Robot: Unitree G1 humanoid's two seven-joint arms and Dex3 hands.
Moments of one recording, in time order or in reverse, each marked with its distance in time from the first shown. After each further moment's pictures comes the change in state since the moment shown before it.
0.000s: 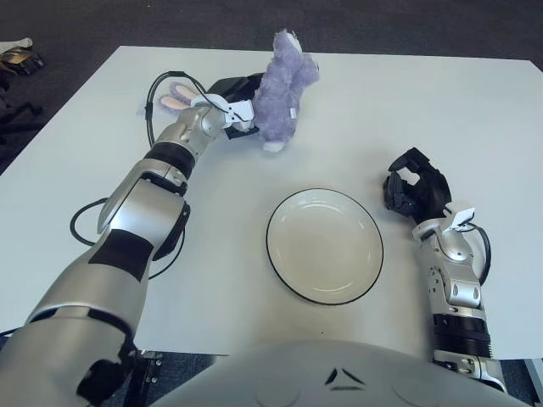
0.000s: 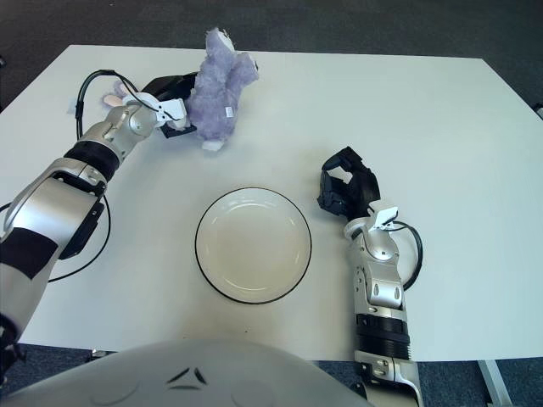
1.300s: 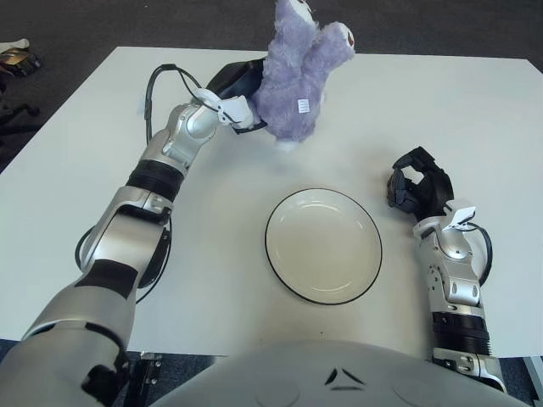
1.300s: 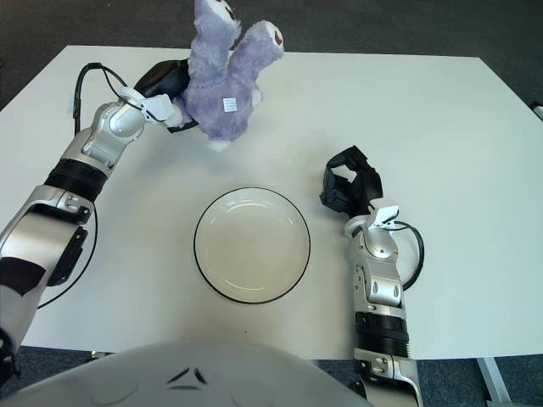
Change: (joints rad) left arm 0.247 0.076 0.143 -0.604 -0.154 -0.087 -0.170; right arm -0.011 0.001 0.000 0.010 -0.007 0.002 -0.066
